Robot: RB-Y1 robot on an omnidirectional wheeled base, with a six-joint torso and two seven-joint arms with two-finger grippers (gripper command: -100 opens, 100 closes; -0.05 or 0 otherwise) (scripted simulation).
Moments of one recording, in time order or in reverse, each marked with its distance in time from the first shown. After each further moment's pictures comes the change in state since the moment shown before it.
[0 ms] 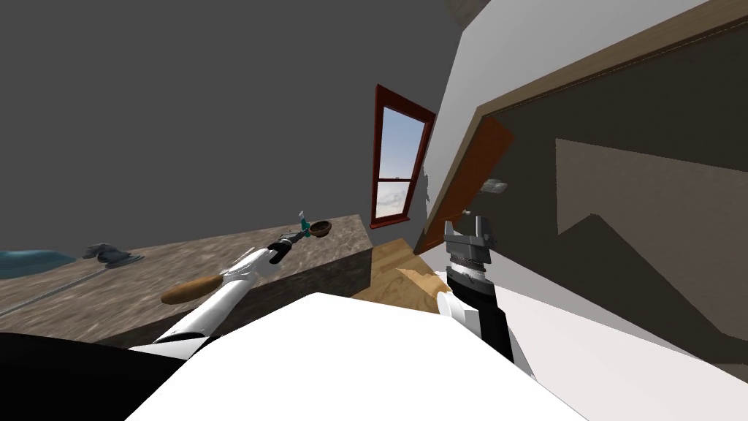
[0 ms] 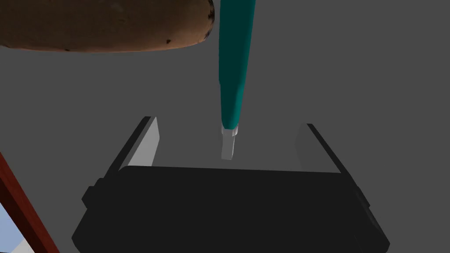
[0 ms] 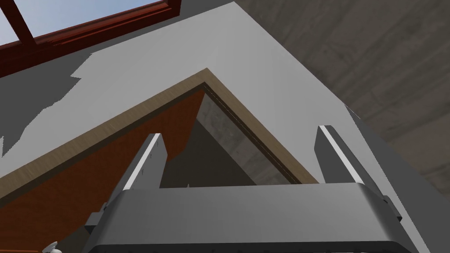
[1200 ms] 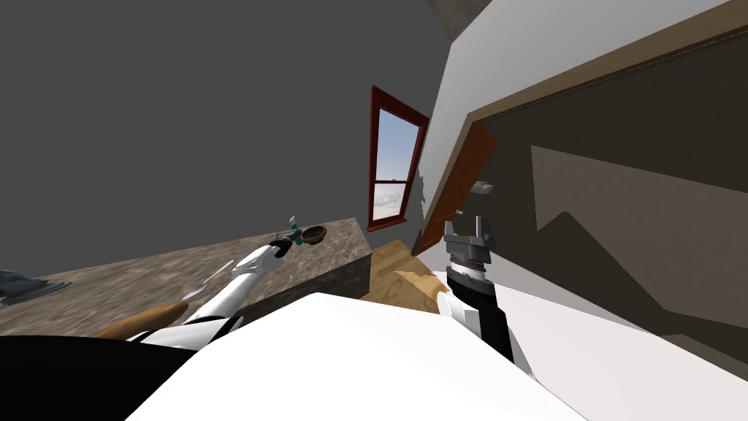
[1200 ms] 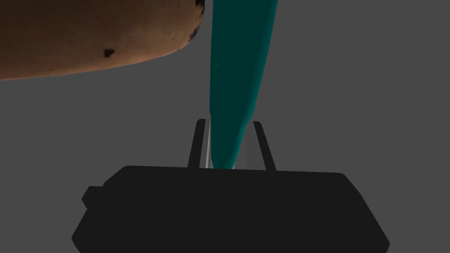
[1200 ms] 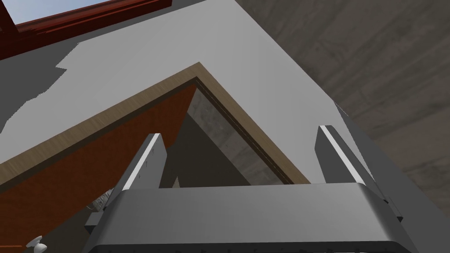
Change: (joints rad) left arm -0.095 -0.034 0.058 0.093 -0.026 0.091 -0.036; right arm 0.000 0.000 0.000 0.000 0.000 0.000 0.000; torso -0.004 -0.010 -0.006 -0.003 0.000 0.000
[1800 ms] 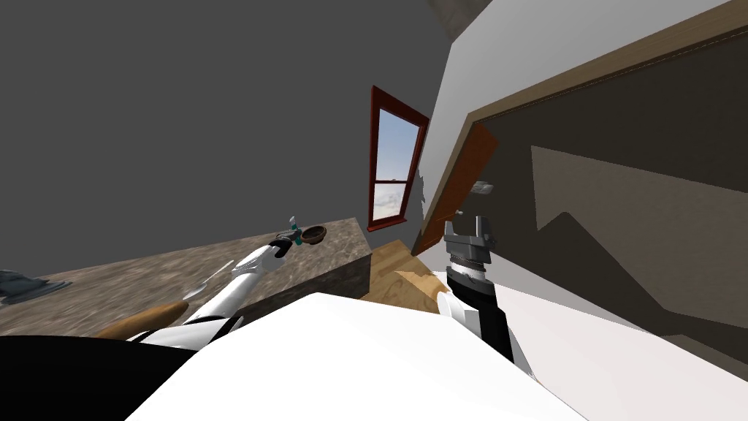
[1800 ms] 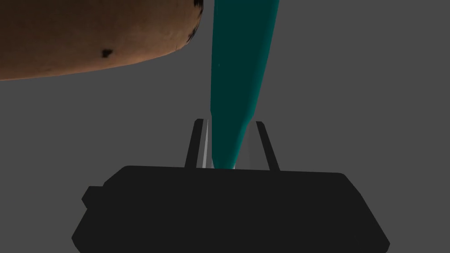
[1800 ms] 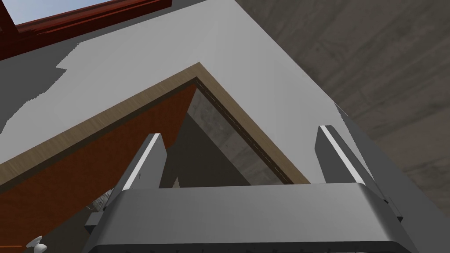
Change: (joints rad) left arm 0.000 0.000 0.000 0.000 0.000 0.000 0.000; right arm 0.000 0.000 0.000 0.000 0.000 0.000 0.000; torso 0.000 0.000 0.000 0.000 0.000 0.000
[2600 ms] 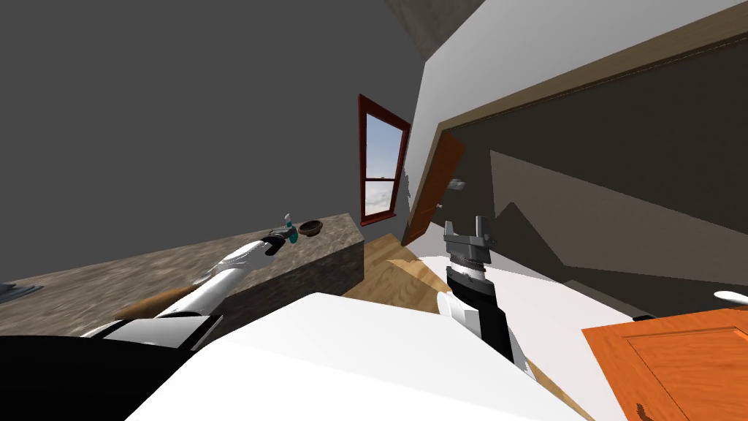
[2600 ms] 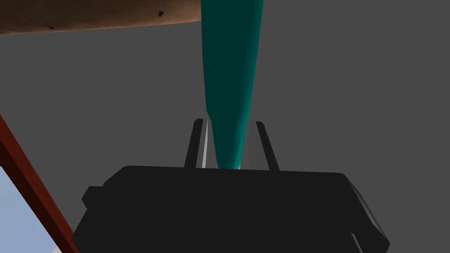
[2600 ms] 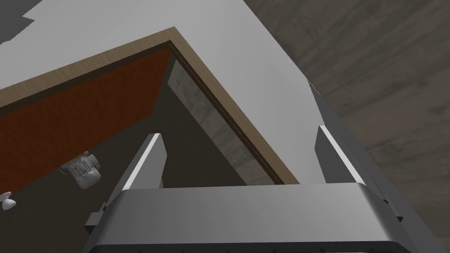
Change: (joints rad) left arm 0.005 0.167 -0.102 0.062 0.027 -0.013 0.056; right arm 0.000 0.000 0.000 0.000 0.000 0.000 0.000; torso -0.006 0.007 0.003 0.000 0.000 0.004
